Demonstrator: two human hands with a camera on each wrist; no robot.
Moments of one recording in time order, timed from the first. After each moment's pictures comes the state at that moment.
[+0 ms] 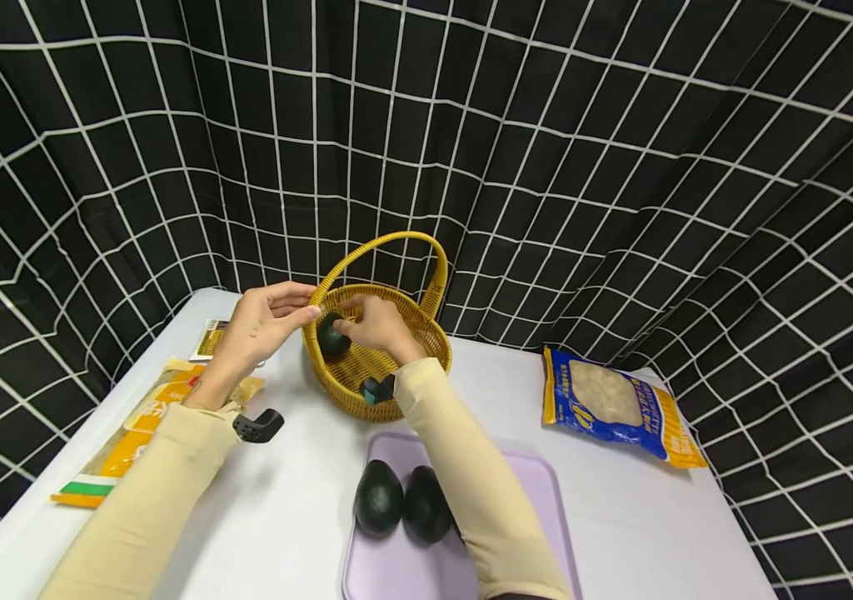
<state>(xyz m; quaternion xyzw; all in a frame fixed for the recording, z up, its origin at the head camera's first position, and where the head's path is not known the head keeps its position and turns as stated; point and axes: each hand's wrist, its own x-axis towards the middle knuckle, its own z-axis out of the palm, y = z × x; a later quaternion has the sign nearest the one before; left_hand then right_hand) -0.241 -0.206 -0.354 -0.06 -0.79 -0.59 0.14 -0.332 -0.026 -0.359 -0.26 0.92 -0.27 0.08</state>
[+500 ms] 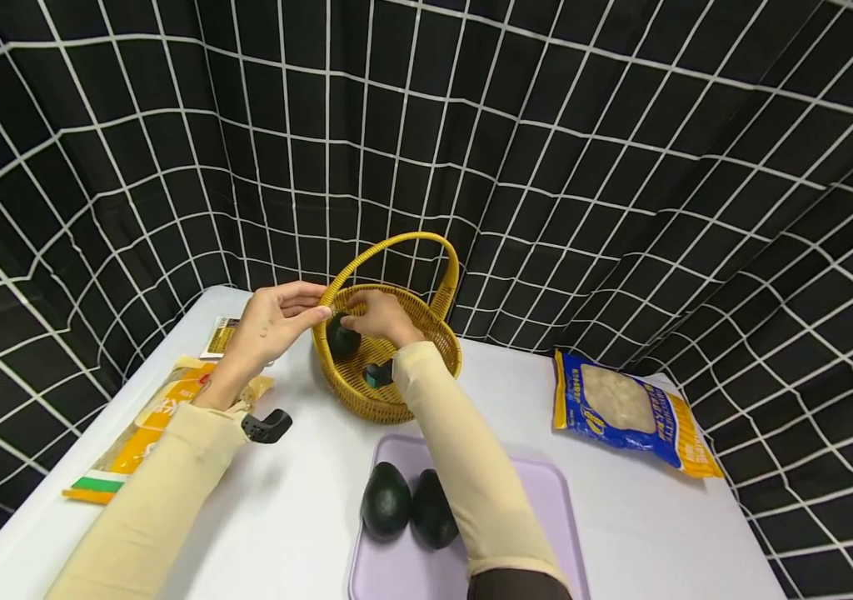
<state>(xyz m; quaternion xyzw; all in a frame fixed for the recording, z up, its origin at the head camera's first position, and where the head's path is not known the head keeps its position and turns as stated) -0.242 -0.206 -0.355 -0.07 -0.79 -0.59 0.14 -0.363 -0.042 -0.372 -0.26 0.93 -0.23 0.10</state>
